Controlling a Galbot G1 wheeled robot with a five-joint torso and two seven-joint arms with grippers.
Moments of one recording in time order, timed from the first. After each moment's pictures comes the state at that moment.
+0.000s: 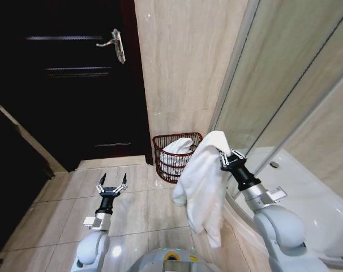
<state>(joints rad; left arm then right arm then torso) 1.60 -1.45 -0.73 -1.93 -0.27 -0.35 0.13 -1.39 1.21 0.63 2.34 0.21 -0.07 -0.23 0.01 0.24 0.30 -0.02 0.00</state>
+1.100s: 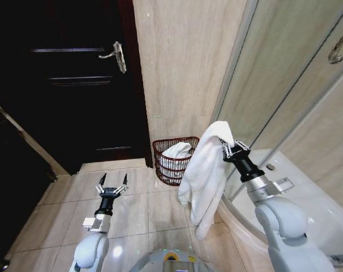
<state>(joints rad) 1.64 -1.46 -0.71 -2.01 -0.23 -0.29 0.13 -1.29 1.16 0.64 2.37 0.32 -0.14 -0.19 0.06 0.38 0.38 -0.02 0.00</state>
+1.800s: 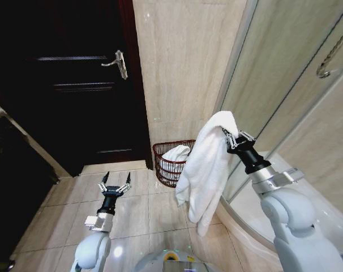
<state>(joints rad) 1.65 -1.47 -0.69 -2.06 -0.19 -0.25 0.13 -1.20 1.11 0.64 2.38 0.42 -0.20 -0.17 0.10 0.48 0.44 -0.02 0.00</state>
